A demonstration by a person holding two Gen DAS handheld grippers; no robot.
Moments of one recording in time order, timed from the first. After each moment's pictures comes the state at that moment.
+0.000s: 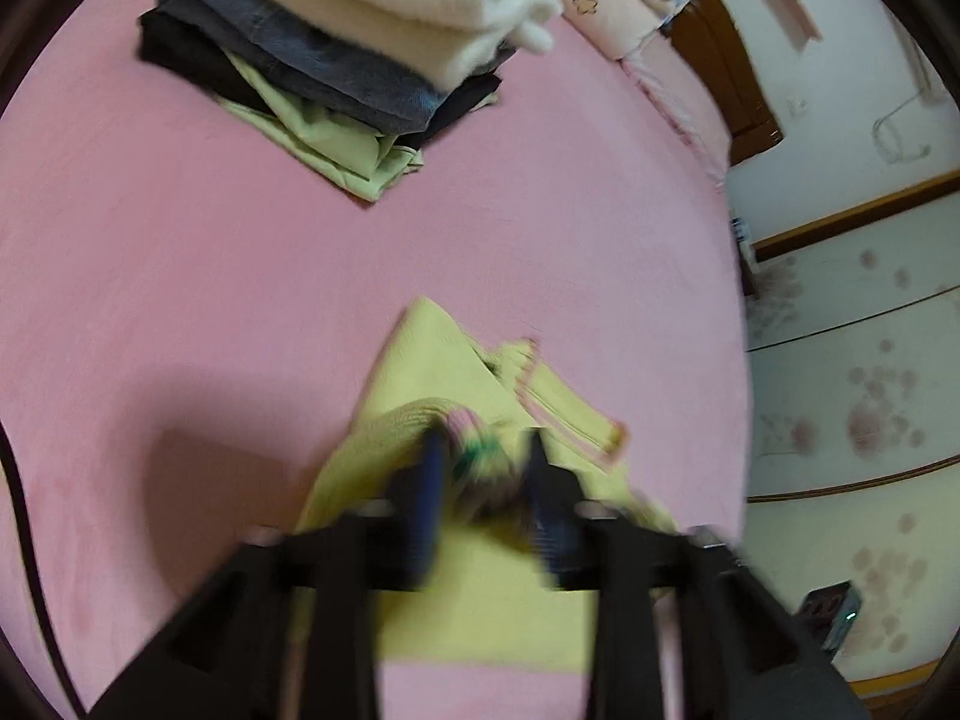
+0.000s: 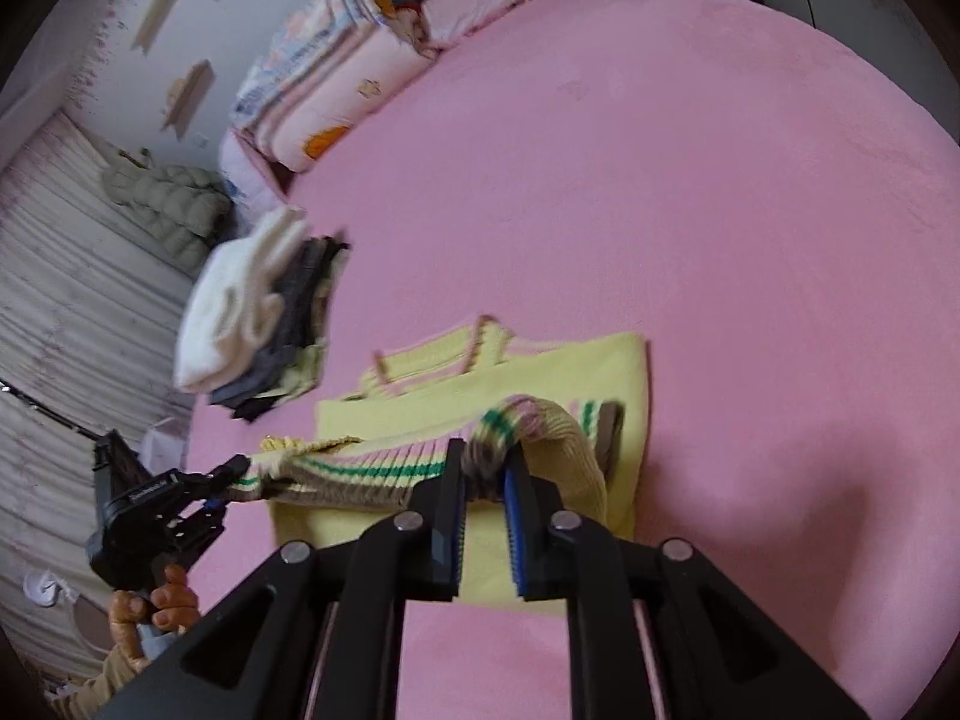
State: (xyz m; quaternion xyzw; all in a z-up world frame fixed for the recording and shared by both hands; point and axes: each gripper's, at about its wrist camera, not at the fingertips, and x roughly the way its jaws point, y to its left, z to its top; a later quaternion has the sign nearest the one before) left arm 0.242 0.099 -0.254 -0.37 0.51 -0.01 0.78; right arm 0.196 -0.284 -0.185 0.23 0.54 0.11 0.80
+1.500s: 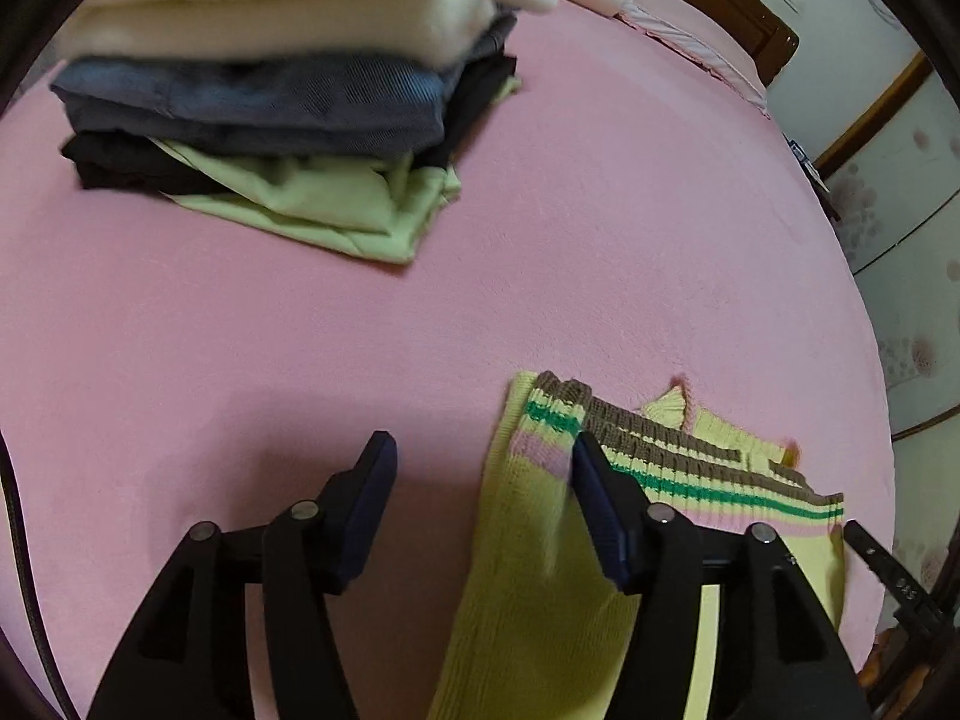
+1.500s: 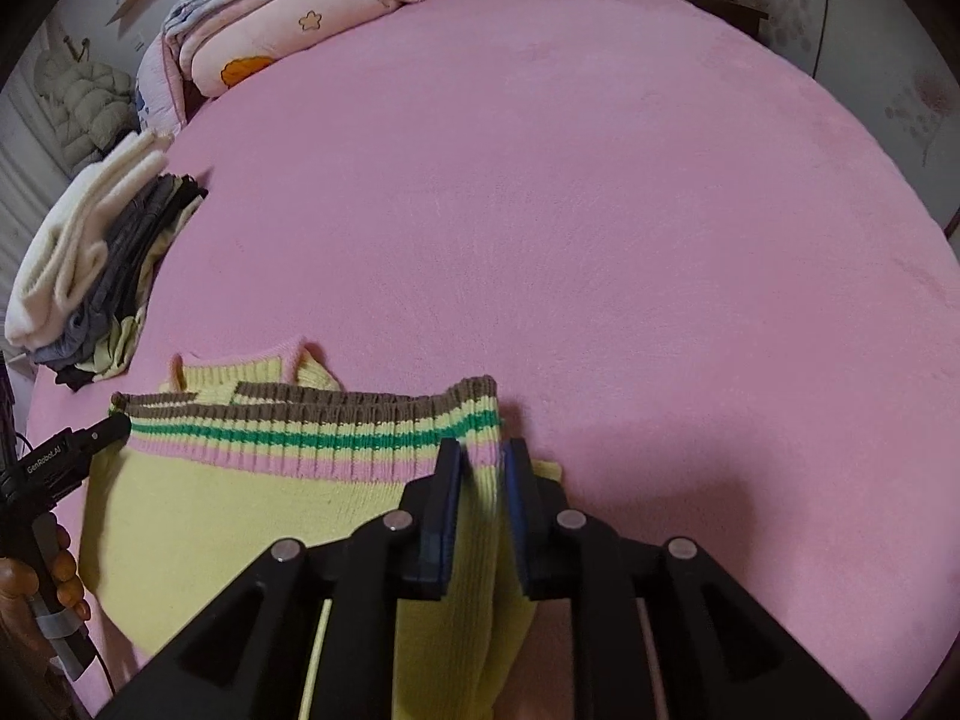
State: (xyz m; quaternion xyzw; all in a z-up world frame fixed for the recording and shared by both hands) left arm 0.301 0.090 -0.294 -0.20 0.53 0.03 0.83; right arm 0.253 -0.269 -0.229 0.08 0.54 0.04 0.83
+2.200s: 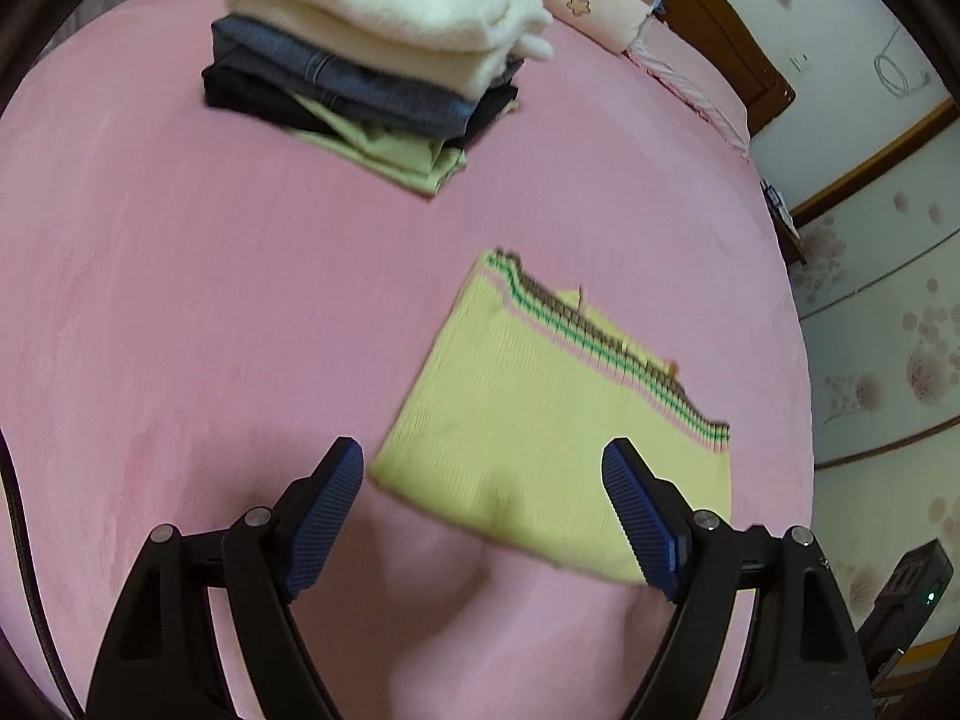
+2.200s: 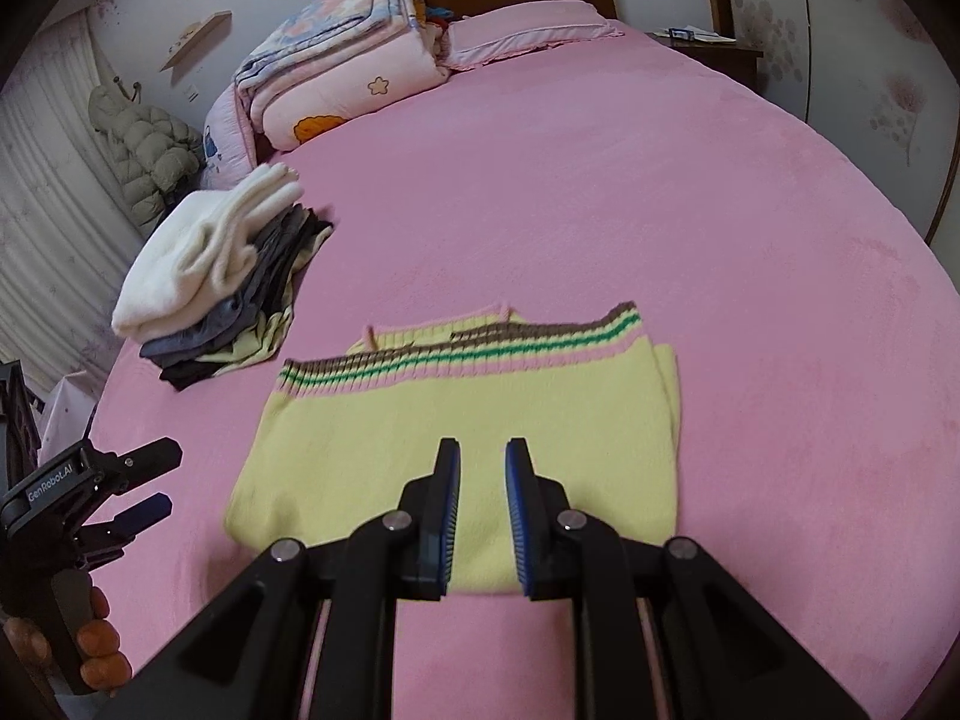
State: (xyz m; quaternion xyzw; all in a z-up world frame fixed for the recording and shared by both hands) left arm 0.169 0.076 -0.219 -0.28 0.51 0.03 0.81; right arm 0.129 -0.192 -0.158 0.11 0.48 0.07 0.87
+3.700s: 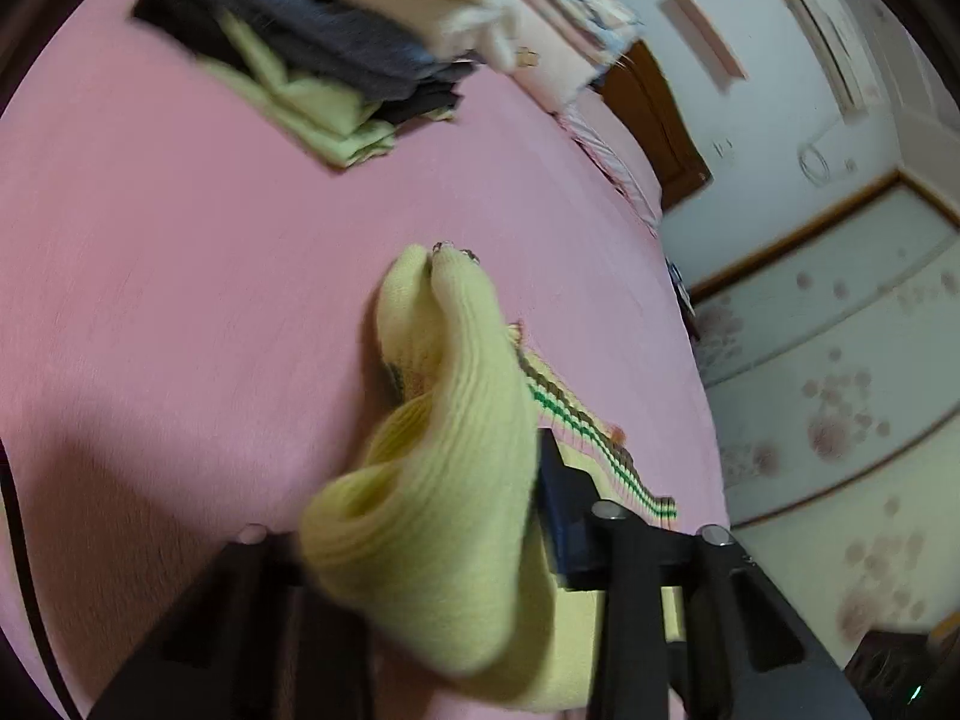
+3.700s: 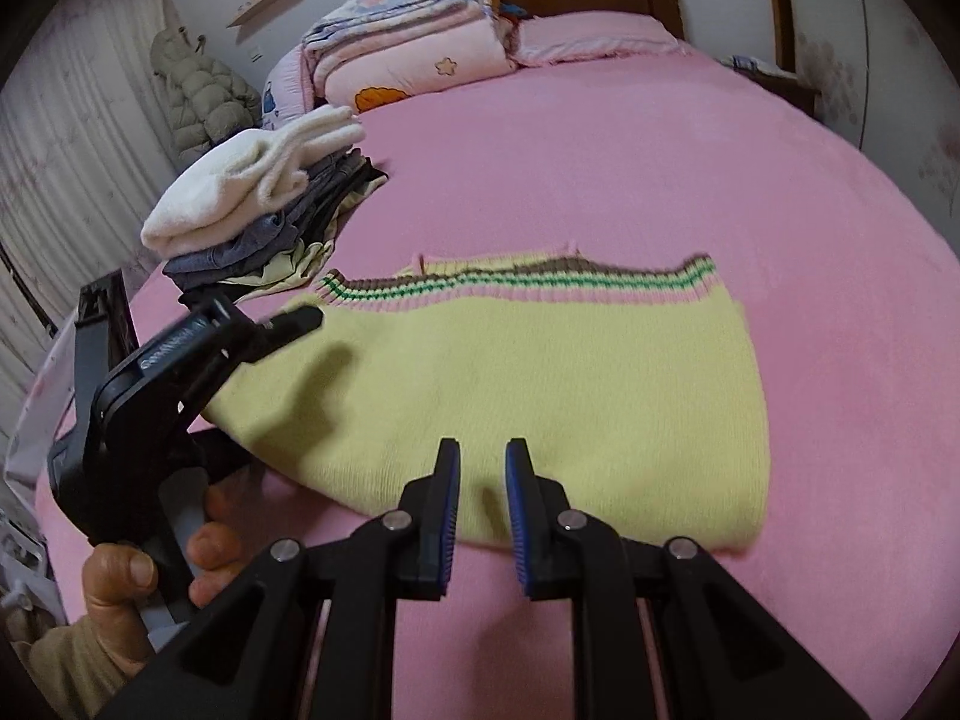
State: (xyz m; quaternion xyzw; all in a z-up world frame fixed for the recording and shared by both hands) left arm 0.195 0.056 -0.324 -0.38 0.38 -0.06 0.84; right arm 0.113 -0.157 -0.204 0.05 0.45 0.13 0.88
